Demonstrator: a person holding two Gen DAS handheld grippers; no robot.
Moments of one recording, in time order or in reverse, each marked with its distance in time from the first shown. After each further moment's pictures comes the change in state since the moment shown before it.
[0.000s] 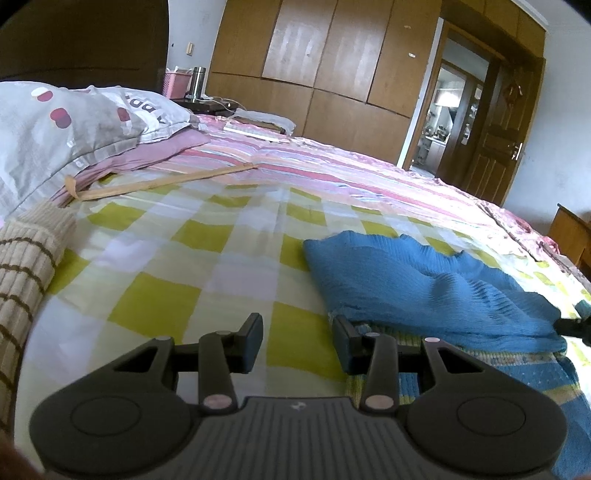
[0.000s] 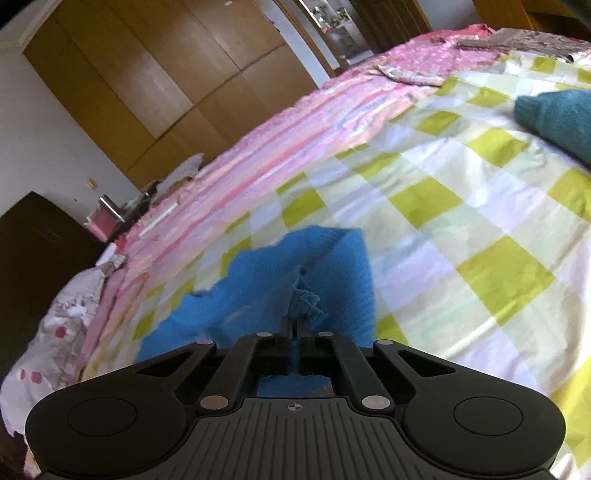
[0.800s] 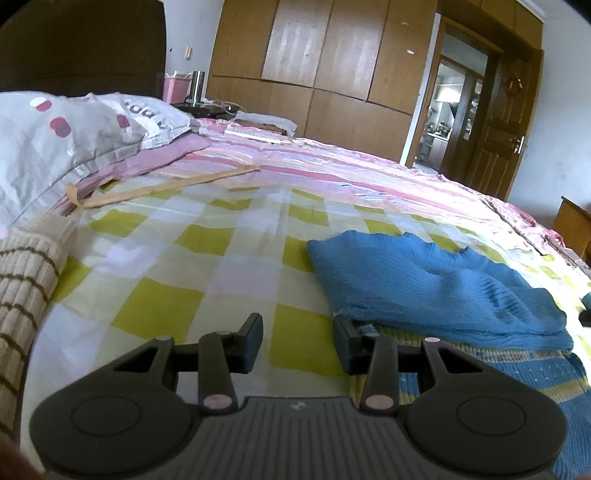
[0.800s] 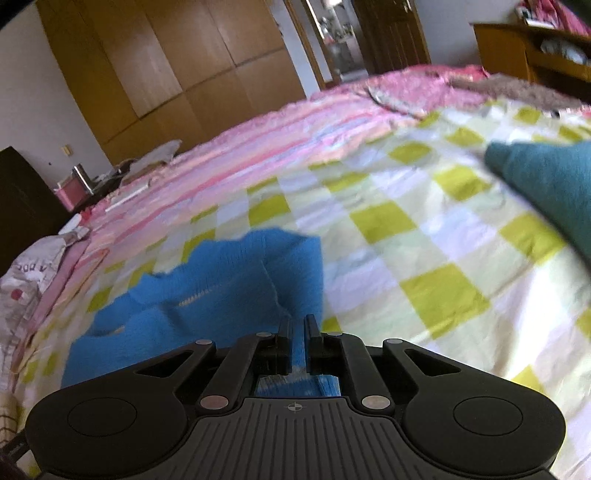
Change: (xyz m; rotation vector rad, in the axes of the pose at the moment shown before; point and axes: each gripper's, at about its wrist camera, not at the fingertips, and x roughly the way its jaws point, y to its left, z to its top) left arm -0.001 -0.005 0.002 0.036 -0.010 0.024; right arm -0.023 0.011 0.003 -0.183 -0.051 -0.116
